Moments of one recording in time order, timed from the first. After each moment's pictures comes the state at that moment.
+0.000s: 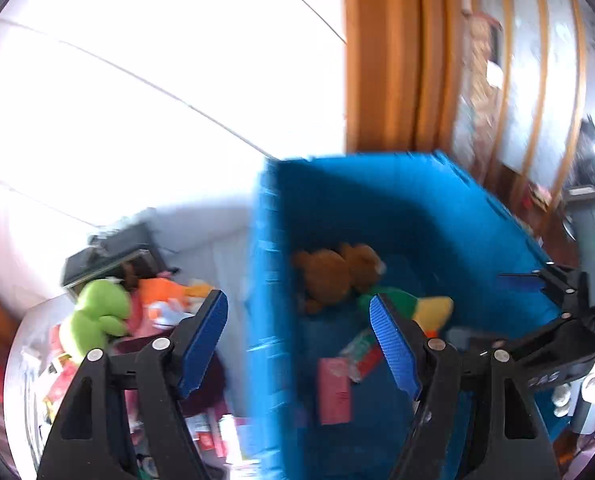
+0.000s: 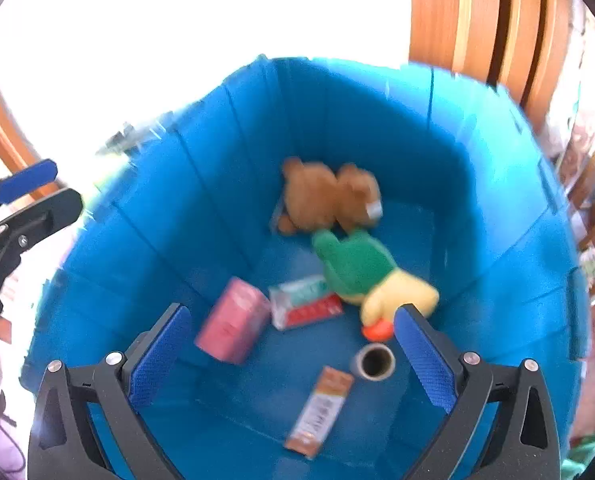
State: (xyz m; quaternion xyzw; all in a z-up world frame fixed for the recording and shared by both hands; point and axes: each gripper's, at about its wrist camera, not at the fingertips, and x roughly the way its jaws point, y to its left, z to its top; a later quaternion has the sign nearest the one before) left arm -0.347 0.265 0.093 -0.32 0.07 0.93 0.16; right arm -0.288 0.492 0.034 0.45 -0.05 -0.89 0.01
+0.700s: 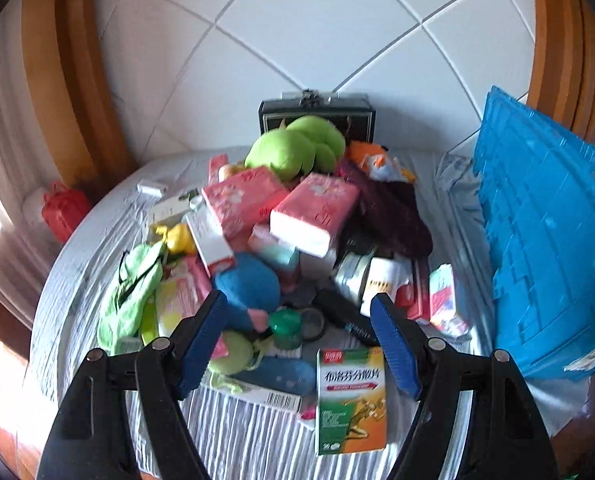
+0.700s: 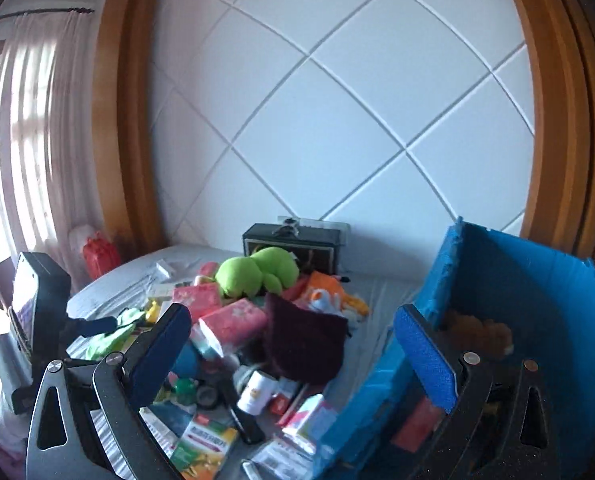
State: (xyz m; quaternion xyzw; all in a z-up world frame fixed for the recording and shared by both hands) left arm -0.221 -0.014 -0.077 -0.39 -0.02 0.92 -0.08; right arm -0.206 0.201 0.035 0.21 0.04 -0.96 0.17
